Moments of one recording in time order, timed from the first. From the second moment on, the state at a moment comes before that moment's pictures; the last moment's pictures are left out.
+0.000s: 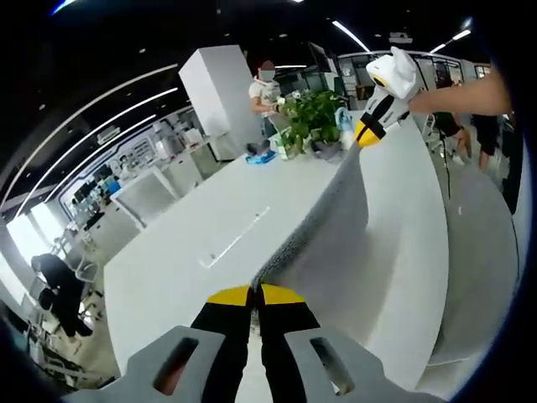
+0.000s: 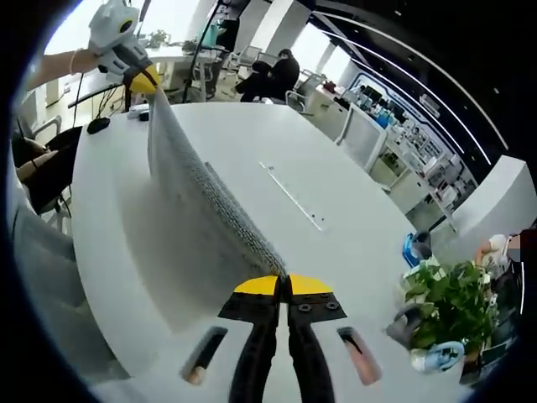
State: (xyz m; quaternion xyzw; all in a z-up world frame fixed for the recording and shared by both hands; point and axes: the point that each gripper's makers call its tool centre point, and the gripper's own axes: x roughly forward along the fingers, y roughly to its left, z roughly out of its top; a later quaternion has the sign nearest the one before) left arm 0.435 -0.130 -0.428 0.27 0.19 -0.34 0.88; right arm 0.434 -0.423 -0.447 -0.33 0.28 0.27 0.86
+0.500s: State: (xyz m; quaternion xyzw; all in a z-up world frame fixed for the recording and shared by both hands) left arm 0.470 -0.129 -0.451 0.27 0.20 -0.32 0.89; right arm 0.463 -0.422 -0.466 -0.33 0.30 0.26 0.86
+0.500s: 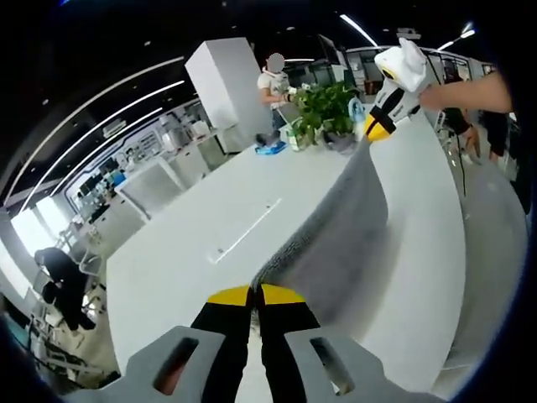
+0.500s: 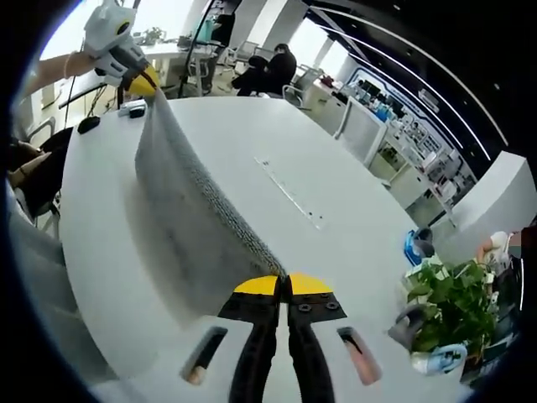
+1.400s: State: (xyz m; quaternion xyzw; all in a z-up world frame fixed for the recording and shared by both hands) left arm 0.514 -0.134 -0.535 0.28 0.27 -0.32 0.86; right arm 0.510 -0.424 -0.543 -0.34 0.36 0.27 0.82
